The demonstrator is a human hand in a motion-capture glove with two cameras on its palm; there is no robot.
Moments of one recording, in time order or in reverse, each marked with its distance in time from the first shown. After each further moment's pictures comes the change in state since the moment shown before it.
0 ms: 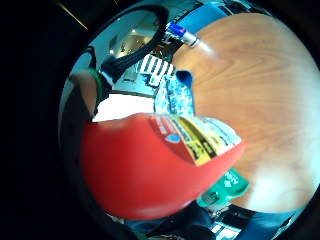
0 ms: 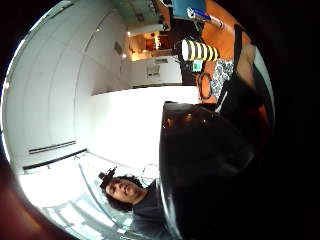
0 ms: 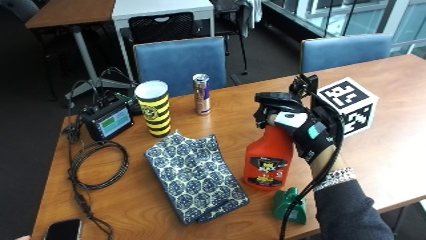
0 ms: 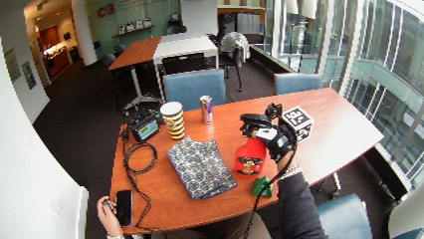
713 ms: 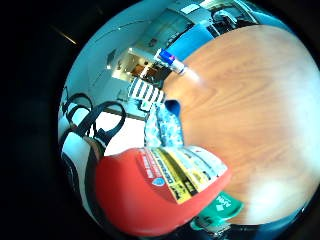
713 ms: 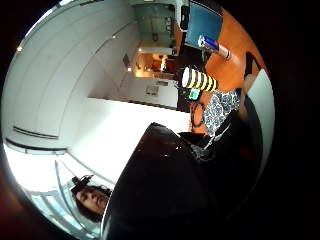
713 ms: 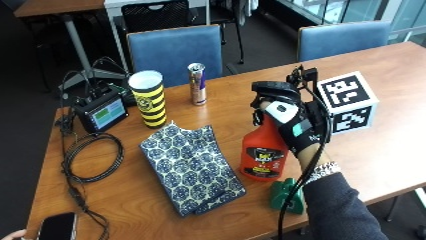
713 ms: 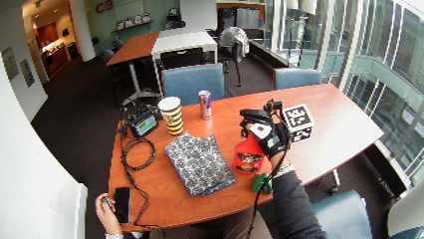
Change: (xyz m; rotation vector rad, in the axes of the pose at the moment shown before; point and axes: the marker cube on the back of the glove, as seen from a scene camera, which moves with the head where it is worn) arm -0.021 -0.016 0.005 0.277 0.108 -0.134
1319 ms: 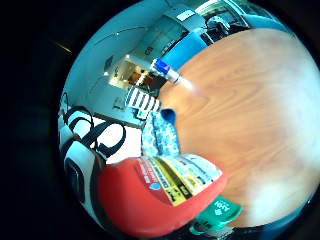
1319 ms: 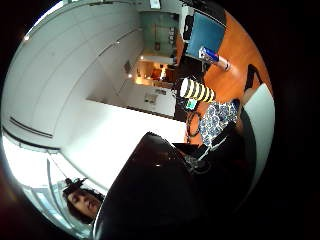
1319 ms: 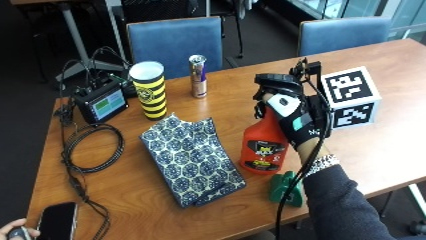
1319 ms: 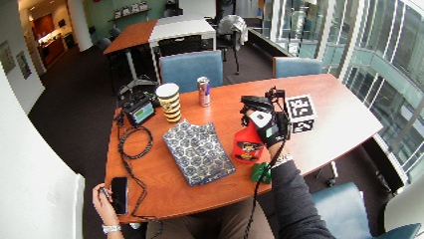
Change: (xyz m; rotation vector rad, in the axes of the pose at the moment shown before) arm -0.003 -0.014 -0.008 0.078 0.015 -0.036
